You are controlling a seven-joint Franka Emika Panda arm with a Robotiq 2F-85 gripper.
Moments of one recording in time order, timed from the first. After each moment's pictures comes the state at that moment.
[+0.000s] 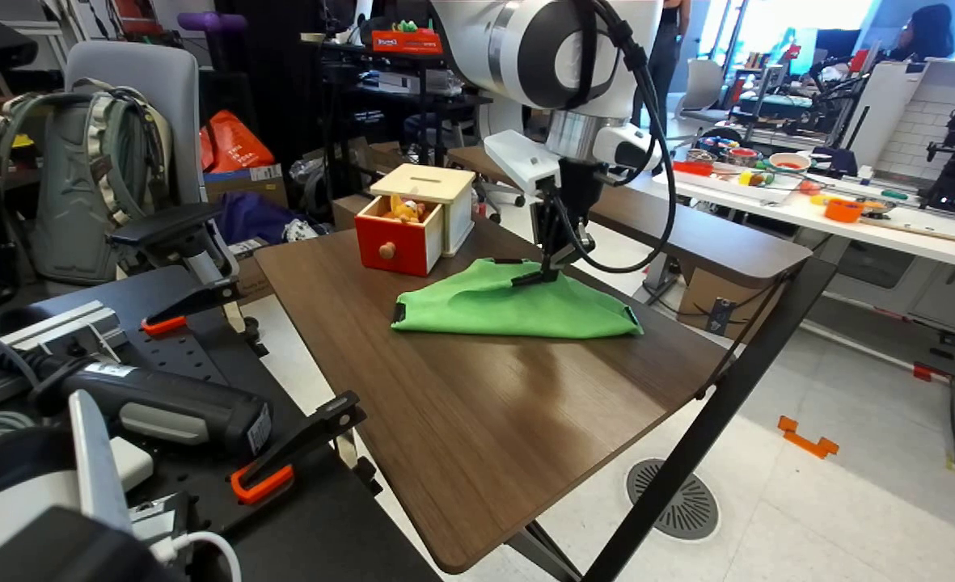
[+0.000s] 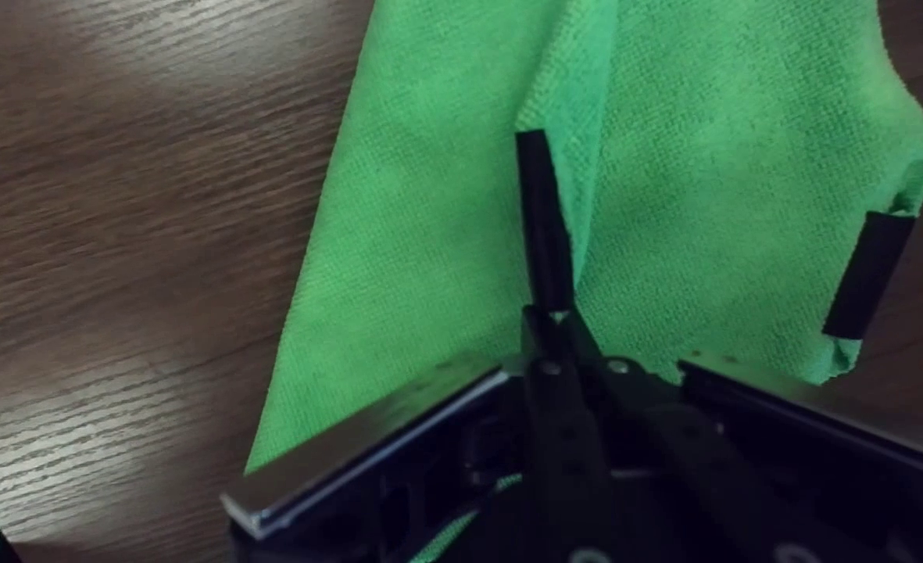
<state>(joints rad) -0.09 0.90 -0.04 -1.47 0.12 2.34 0.22</state>
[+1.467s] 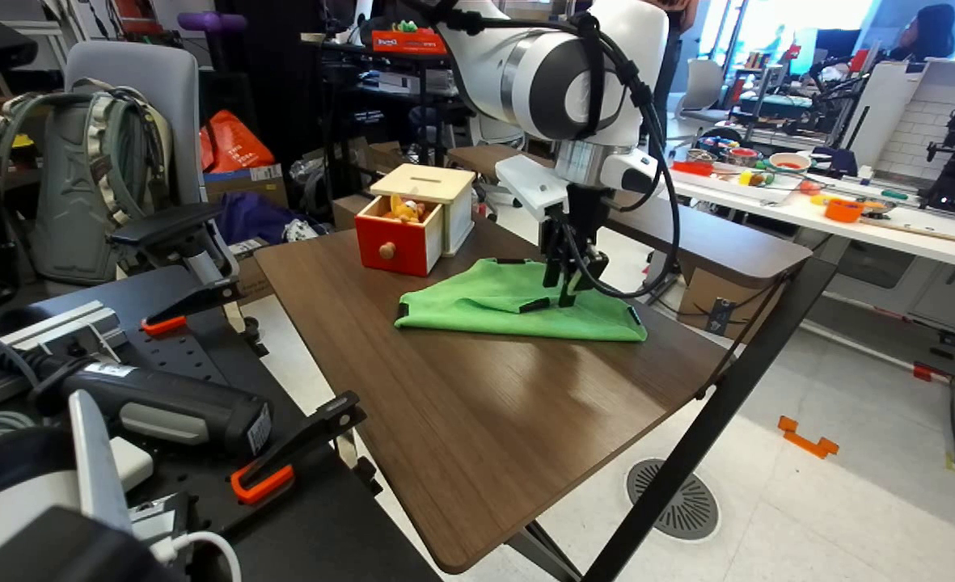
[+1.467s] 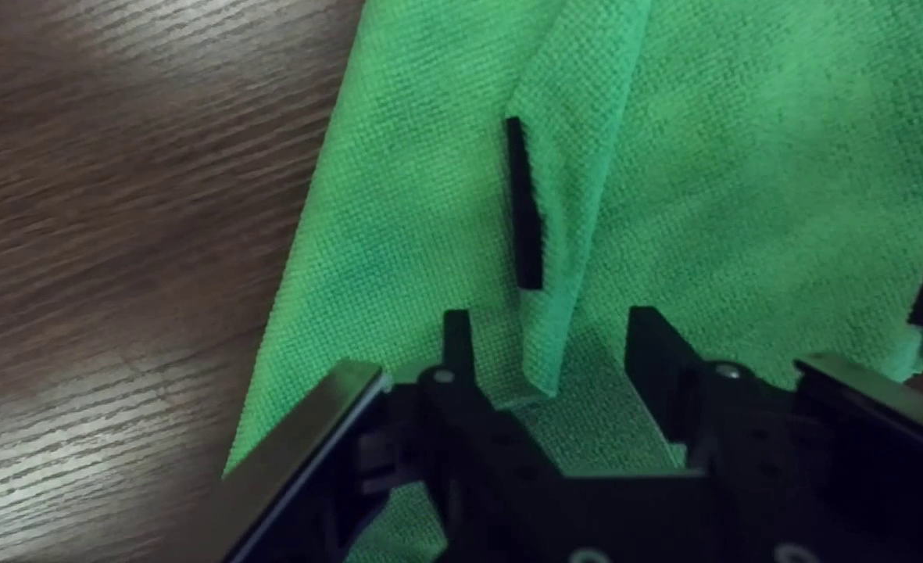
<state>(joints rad) -0.09 1.00 -0.05 -1.37 0.12 2.34 0.24</state>
